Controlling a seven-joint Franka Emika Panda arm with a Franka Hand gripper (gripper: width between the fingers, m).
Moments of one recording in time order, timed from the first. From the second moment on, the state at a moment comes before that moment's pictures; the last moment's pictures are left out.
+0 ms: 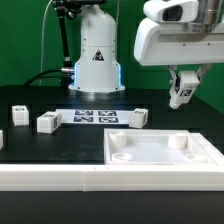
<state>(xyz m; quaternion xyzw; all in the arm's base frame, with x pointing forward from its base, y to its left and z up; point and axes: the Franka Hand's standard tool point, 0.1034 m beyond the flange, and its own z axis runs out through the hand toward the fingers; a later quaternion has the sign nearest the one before) 0.481 0.136 0.113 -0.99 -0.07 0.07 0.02</state>
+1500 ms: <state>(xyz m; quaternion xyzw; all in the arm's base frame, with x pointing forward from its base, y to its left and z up) 0.578 0.126 0.108 -0.98 -0.11 -0.13 0.04</state>
